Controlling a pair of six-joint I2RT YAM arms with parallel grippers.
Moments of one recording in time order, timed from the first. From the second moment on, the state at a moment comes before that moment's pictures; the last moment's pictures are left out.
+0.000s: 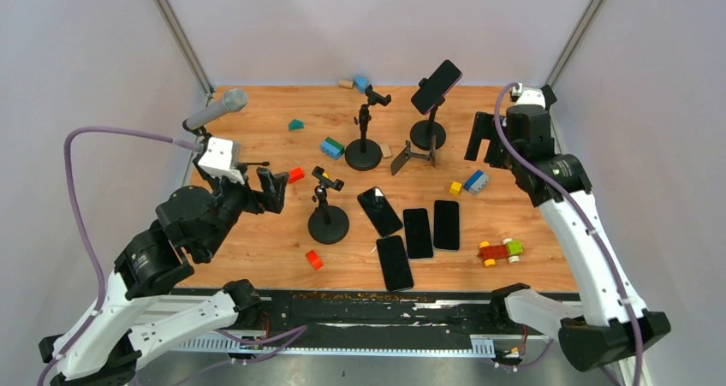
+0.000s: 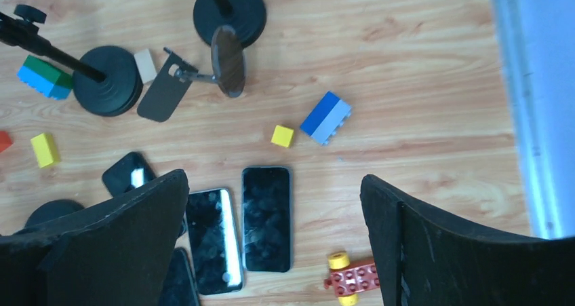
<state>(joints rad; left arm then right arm) -0.90 0.59 1.13 -0.71 -0.60 -0.23 0.36 1.07 1.36 -0.87 0.37 0.31</state>
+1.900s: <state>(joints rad) -0.90 0.38 0.75 -0.68 -0.35 -0.10 0.07 2.13 1.18 0.97 -0.50 0.52</state>
